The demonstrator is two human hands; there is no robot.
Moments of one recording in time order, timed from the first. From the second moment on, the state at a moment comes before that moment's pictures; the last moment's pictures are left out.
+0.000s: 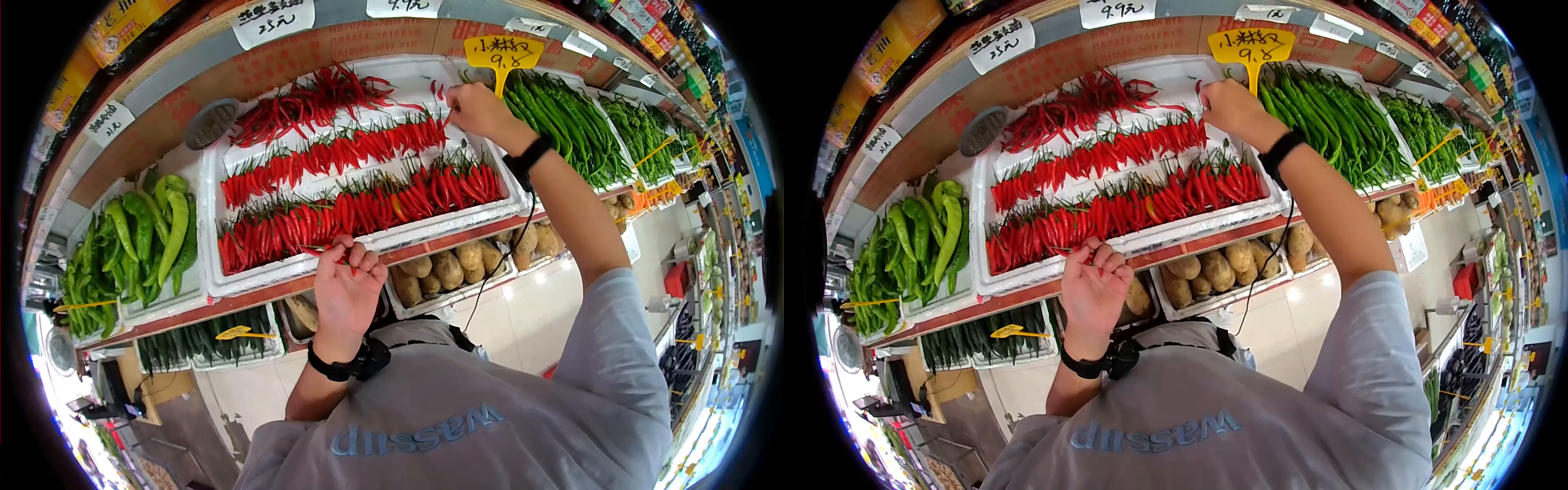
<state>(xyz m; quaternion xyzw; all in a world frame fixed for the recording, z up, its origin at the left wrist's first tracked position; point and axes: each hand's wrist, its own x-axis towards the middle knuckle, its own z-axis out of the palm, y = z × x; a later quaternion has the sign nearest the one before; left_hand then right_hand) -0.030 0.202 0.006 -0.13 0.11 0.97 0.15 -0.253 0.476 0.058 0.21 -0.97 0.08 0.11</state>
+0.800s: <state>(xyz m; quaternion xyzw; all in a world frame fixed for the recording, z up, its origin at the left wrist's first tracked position) -0.026 0.198 0.007 -0.14 0.15 0.97 0.16 -0.319 0.490 0.018 0.14 -0.96 0.14 -0.18</state>
